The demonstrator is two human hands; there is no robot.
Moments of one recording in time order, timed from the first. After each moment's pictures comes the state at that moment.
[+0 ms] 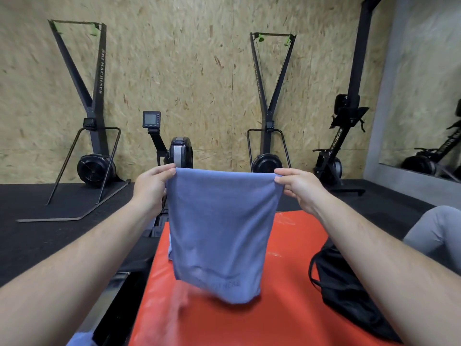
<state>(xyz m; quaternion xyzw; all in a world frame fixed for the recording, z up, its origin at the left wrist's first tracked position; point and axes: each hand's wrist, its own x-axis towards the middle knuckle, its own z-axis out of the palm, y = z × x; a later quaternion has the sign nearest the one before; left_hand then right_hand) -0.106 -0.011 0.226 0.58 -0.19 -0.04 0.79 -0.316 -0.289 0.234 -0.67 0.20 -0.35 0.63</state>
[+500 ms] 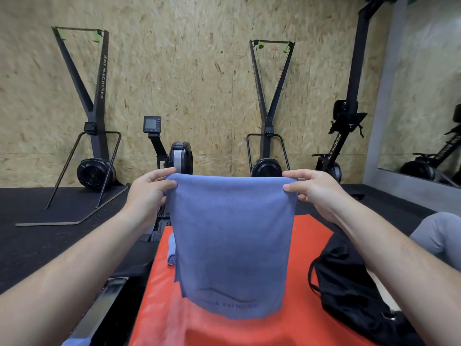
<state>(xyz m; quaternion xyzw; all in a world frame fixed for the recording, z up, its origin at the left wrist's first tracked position) -0.140 0.010 0.235 0.59 -0.25 -0.04 0.76 -0.364 -0.281 0.252 -0.74 0.16 -0.34 0.56</state>
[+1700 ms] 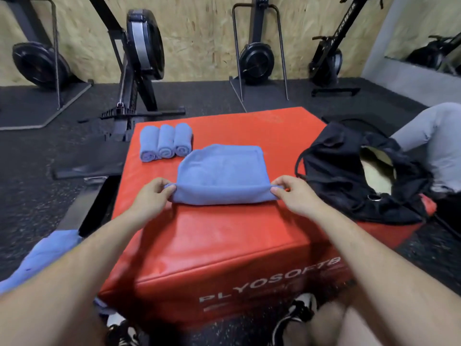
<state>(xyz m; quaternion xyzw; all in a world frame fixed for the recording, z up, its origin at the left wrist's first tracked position) -0.132 -0.027 -0.048 0.86 -0.28 -0.08 0.42 -0.374 -0.307 -0.044 -0.89 0.29 -0.16 0.32</state>
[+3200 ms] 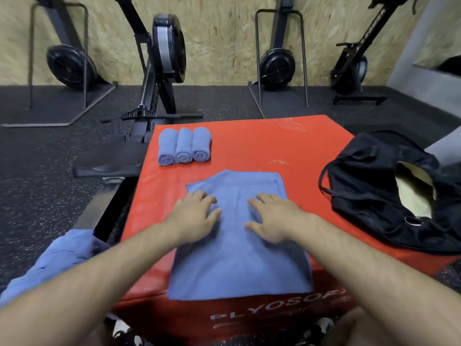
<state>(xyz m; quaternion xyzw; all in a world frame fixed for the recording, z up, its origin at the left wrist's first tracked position) -0.174 -0.049 -0.045 0.89 -0.45 -0.04 0.09 -0.317 -0.228 -0.020 -0.98 0.15 0.12 0.01</state>
